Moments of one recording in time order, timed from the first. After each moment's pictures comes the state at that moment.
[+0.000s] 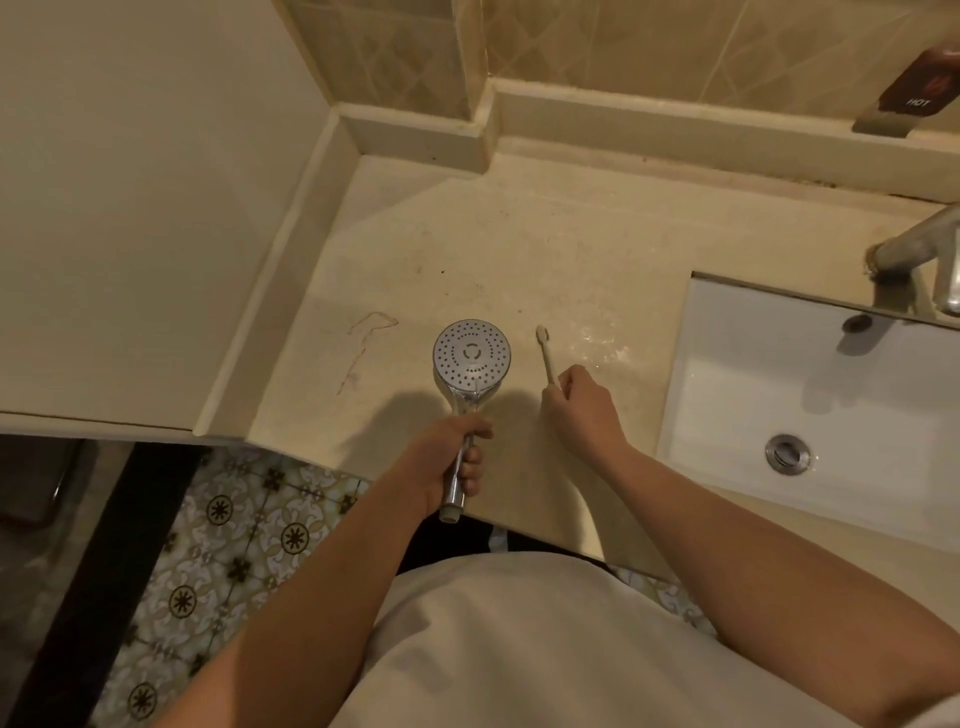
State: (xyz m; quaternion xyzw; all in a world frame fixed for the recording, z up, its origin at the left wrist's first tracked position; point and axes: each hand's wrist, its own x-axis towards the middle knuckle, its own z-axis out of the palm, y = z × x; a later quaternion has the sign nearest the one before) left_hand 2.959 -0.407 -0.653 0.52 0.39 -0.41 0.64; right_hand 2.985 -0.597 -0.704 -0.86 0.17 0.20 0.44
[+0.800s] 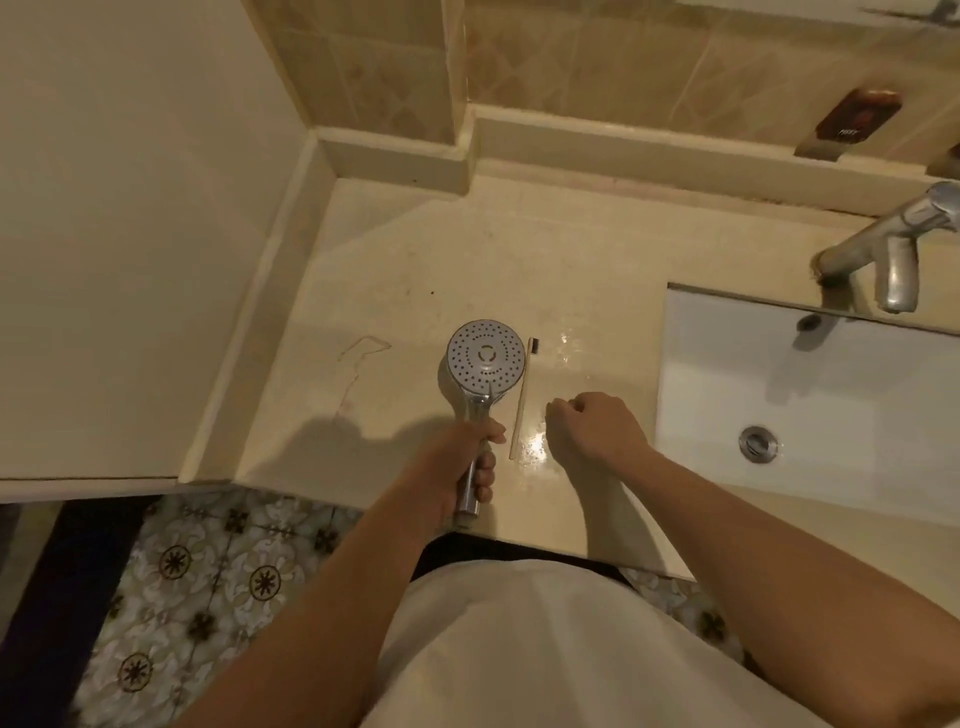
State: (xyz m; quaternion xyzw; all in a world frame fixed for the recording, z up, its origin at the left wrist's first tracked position) left_hand 2.978 -0.396 -0.653 0.55 0.31 -0.45 0.64; right_hand 2.983 -0.598 -0.680 -0.90 0.20 0.25 0.30
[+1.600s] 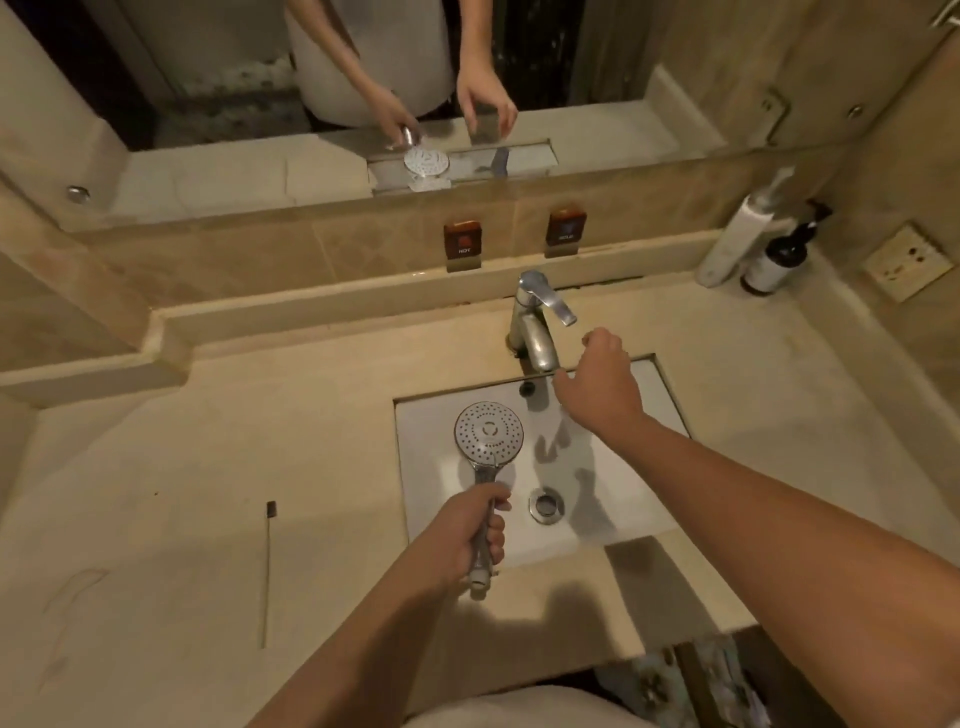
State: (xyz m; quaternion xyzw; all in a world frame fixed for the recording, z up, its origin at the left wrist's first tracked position) left_hand 2.967 -0.738 -0.641 0.57 0.23 -0.56 0.55; right_hand 2.983 -0.948 -0.576 -0.90 0.35 -0.06 0.27
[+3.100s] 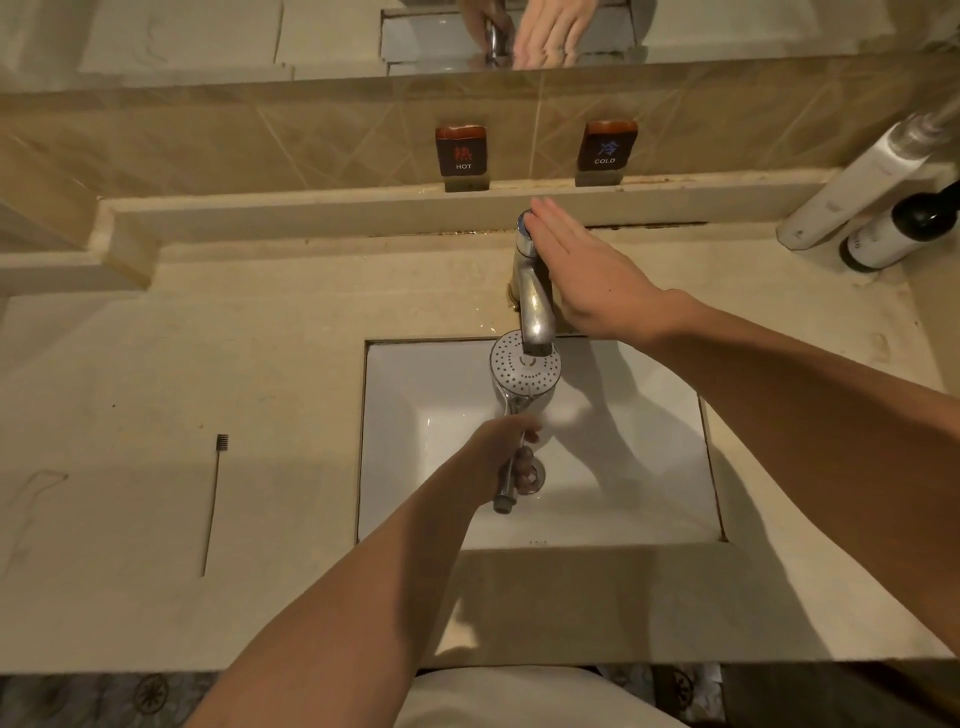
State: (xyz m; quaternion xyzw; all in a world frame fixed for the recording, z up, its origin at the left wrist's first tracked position) left_hand 2.994 -0.860 -0.662 0.59 0.25 -0.55 0.54; right_hand 3.084 -1.054 -0.602 -0.98 -0.11 0.05 0.13
